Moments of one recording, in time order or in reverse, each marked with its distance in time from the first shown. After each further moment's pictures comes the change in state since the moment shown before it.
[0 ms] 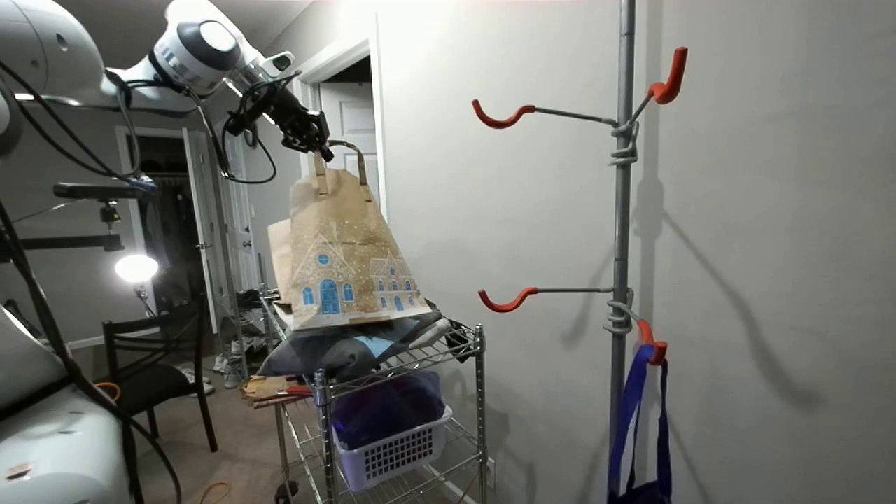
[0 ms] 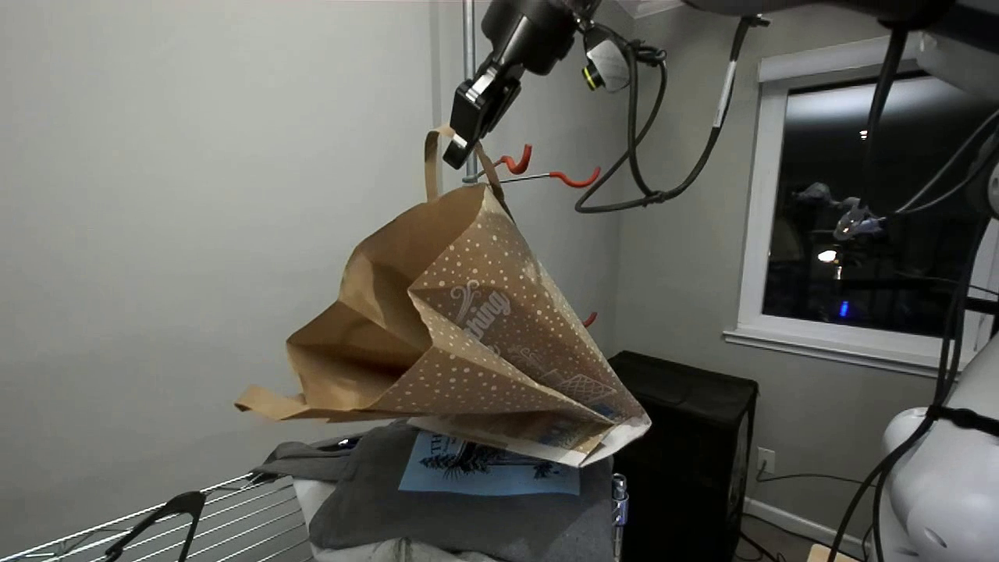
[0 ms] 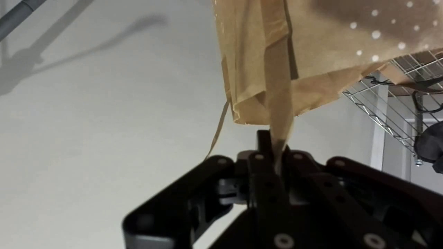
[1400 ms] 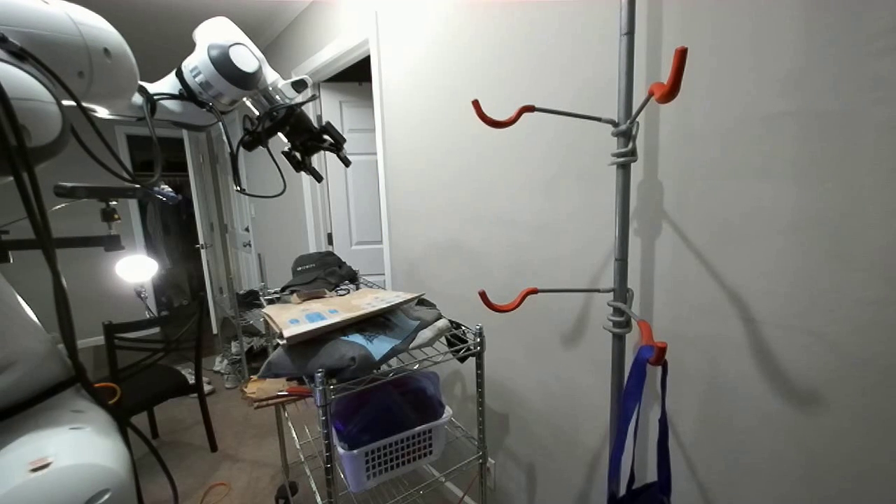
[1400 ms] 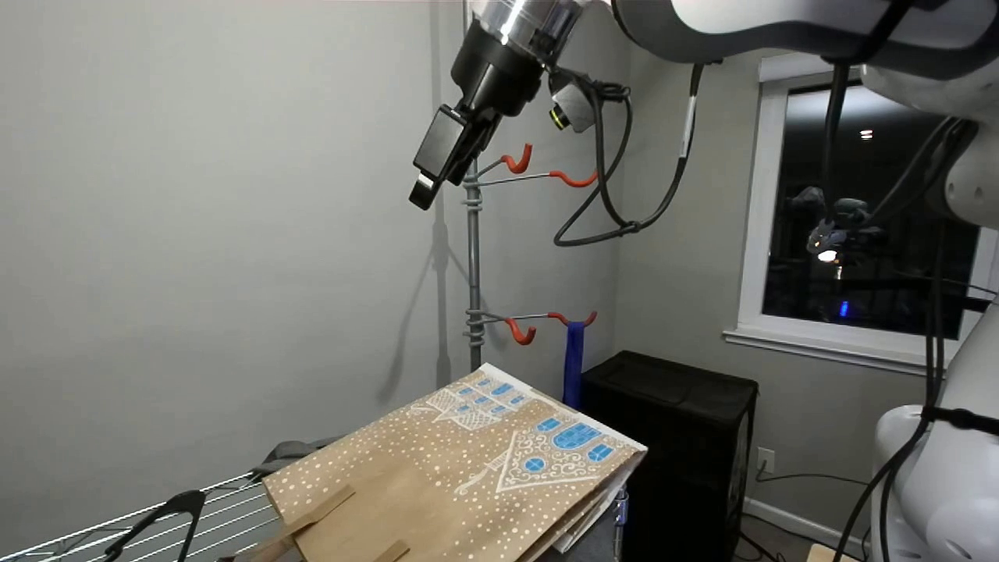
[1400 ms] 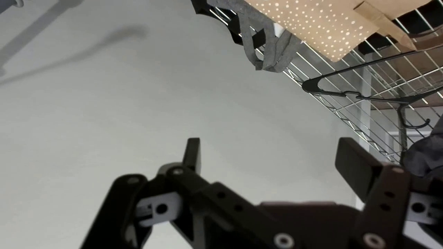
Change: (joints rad) arm 0.115 0.086 -0.073 -0.020 -0.031 0.018 0.025
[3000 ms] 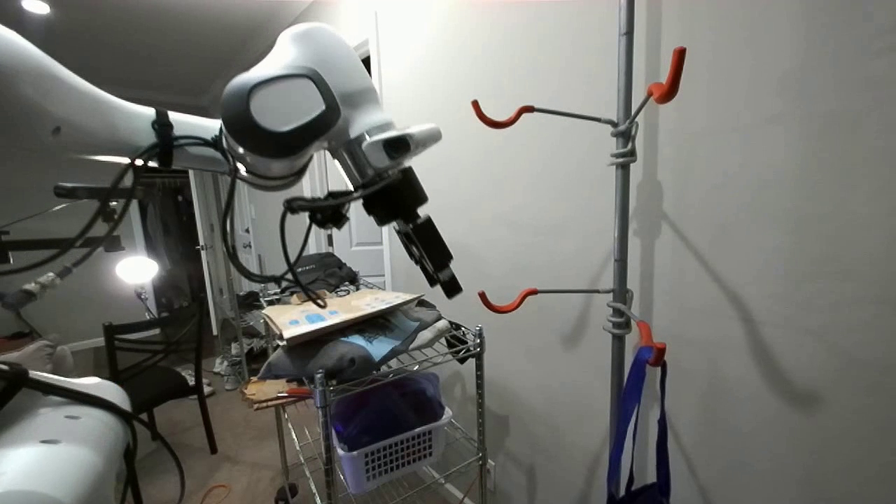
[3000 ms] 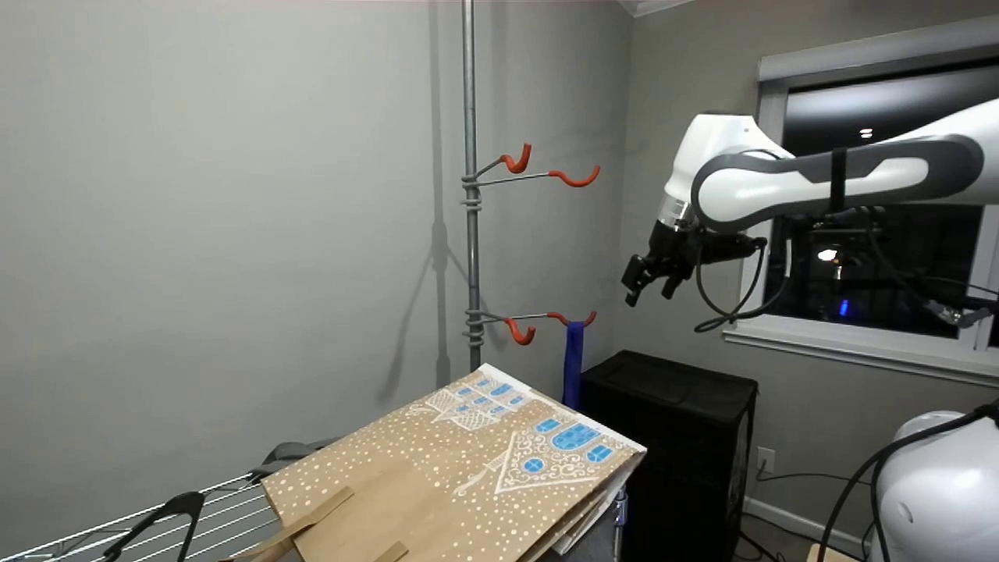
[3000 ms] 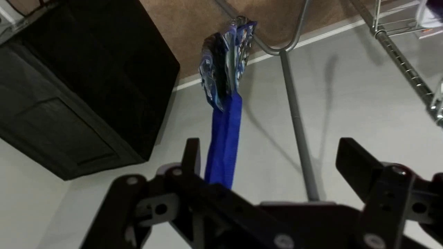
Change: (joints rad) arm -0.302 -0.456 -0.603 -0.784 0.053 0.157 0.089
